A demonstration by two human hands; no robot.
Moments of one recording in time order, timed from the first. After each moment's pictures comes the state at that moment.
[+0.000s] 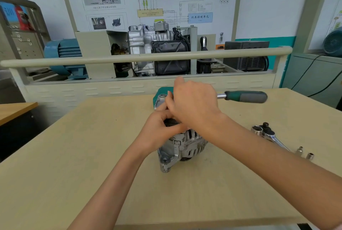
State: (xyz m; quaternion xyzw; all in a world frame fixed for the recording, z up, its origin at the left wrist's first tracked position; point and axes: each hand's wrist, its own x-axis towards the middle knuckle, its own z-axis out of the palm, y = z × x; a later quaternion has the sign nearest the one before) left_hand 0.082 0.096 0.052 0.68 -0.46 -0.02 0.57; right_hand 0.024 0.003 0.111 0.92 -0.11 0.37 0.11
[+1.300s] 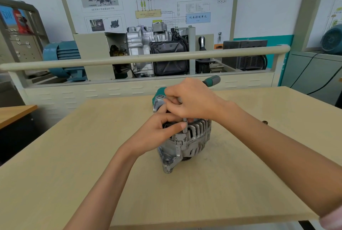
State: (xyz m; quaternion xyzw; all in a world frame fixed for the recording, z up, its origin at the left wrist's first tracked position) left_hand 0.080 0.109 0.060 0.70 -0.52 -0.08 0.49; right_hand 0.028 -0.026 0.121 0.94 0.15 0.31 0.00
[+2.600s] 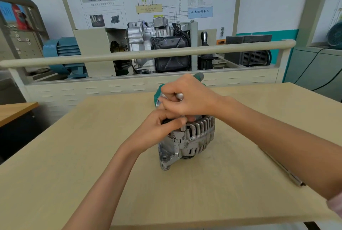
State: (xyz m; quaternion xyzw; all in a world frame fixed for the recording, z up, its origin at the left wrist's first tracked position) left_hand 0.089 0.108 0.054 0.66 -0.51 -0.12 0.54; right_hand 0.040 -0.021 0.117 0.91 0.24 0.32 -0.12
